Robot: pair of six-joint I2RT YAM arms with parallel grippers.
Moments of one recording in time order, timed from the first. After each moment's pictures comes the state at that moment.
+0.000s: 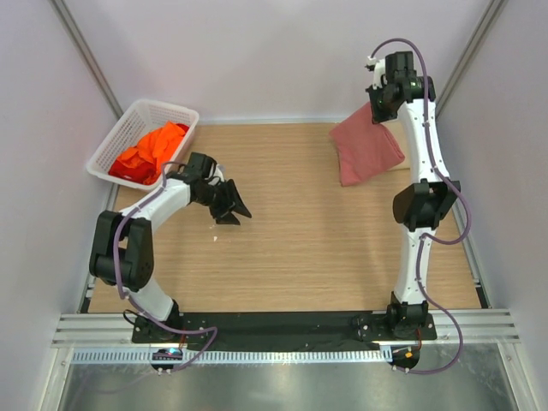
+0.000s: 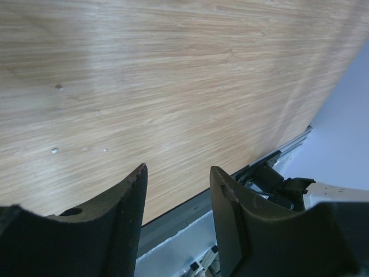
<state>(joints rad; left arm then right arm) -0.26 1.65 1.10 -0.60 0.55 -0.66 0.07 2.25 2.58 -1.17 0.01 -0.18</state>
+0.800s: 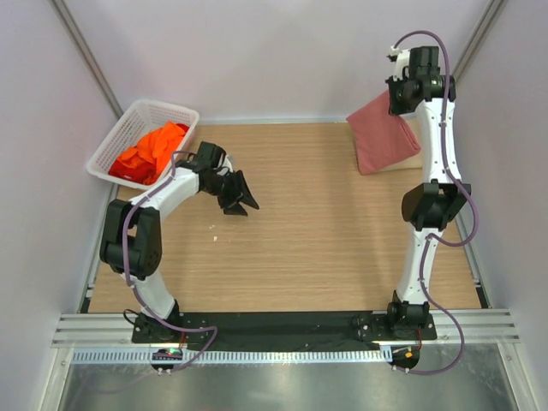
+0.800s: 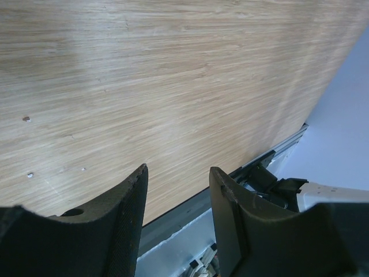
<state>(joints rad) -0.30 1.76 1.26 -0.63 0.56 -0.66 -0.04 2.24 2.61 -1.10 -0.04 -0.21</state>
